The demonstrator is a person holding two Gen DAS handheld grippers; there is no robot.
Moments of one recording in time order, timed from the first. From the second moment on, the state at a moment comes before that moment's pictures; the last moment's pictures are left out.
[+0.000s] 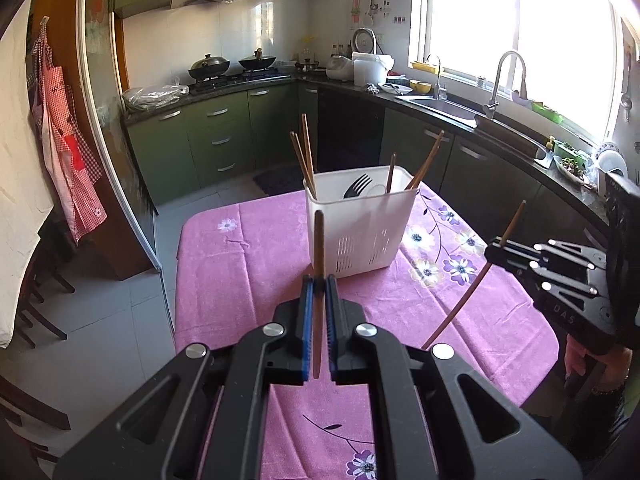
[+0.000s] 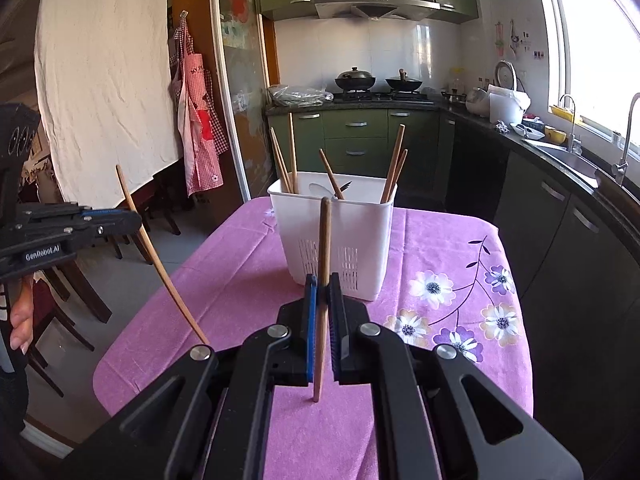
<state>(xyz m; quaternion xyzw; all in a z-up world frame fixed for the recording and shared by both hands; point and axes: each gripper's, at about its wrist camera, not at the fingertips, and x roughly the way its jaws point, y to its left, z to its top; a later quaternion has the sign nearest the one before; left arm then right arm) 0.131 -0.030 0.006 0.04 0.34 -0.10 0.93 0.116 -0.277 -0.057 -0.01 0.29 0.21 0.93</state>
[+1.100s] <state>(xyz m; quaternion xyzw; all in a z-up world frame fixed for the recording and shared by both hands) 0.290 -0.083 0.046 0.03 0.31 -0.12 0.94 0.111 -0.282 -0.060 0.00 0.29 0.23 0.93</state>
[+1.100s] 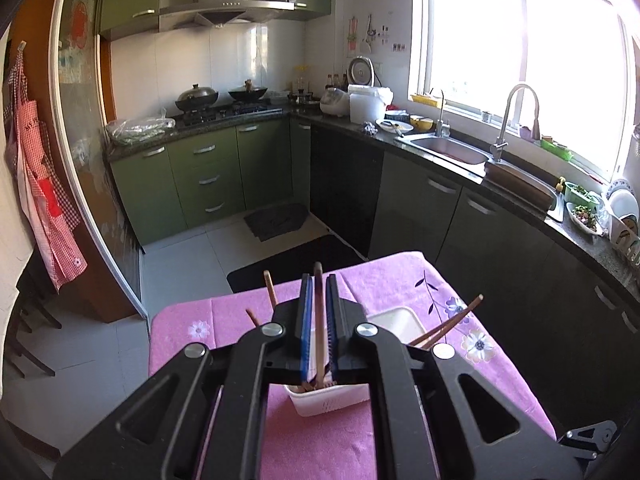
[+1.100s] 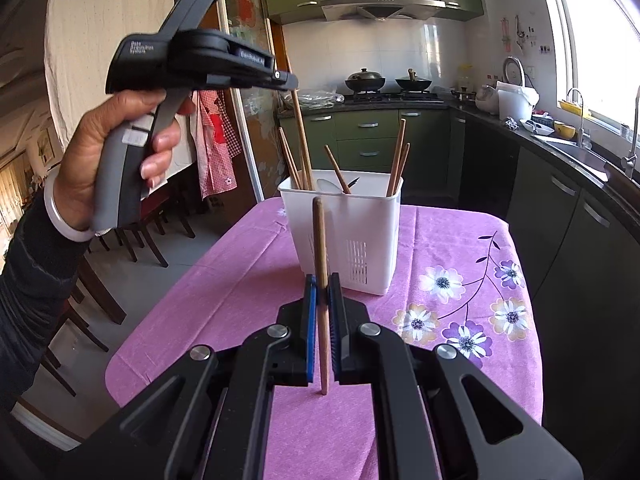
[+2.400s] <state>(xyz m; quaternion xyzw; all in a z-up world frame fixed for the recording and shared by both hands) 0.055 0.006 -0.042 -0.01 0.20 0.00 0.98 0.273 -0.240 -0.019 0.00 0.23 0.16 0.96</state>
